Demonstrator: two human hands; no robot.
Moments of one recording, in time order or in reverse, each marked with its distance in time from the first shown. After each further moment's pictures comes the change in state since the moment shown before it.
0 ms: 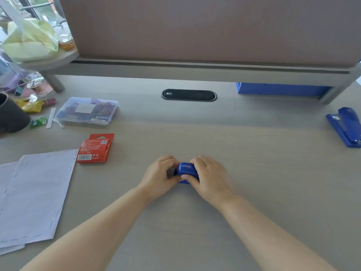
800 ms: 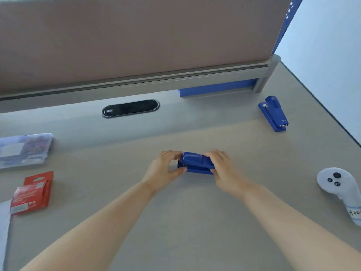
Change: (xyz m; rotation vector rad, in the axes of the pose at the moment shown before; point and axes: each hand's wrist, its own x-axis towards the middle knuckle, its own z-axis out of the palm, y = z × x) left_hand 0.089 0.108 0.069 0.005 -0.225 0.097; right_hand -0.044 0.138 -0.100 0.198 -0.170 0.346
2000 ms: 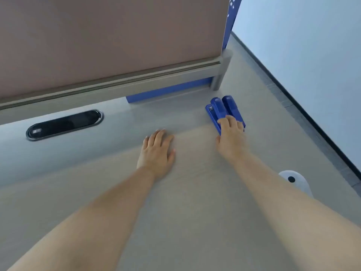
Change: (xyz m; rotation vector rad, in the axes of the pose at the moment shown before) left_hand 0.130 0.042 0.080 0.598 -0.113 0.043; right_hand 0.046 0.123 -0.092 -0.297 0.240 0.520
